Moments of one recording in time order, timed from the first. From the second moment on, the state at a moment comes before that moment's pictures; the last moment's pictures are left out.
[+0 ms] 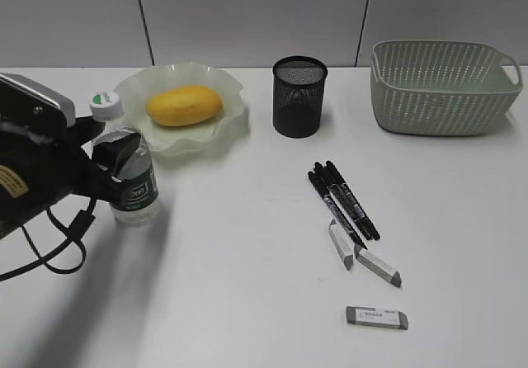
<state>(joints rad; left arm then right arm) -0.40 1.72 -0.40 -0.01 -0.97 0.19 0.10 -0.01 -0.51 0.07 1.04 -0.12</state>
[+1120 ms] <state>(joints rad) -0.37 0.71 -0.66 -0.05 0.84 0.01 0.10 -0.01 -0.51 0.07 1.04 -0.12</state>
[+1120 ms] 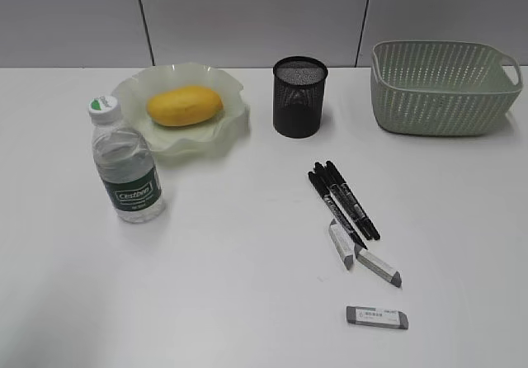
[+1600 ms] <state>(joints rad) -0.36 0.13 -0.54 0.08 1.07 -0.09 0.10 -0.01 -0.51 0.07 1.04 -0.12</state>
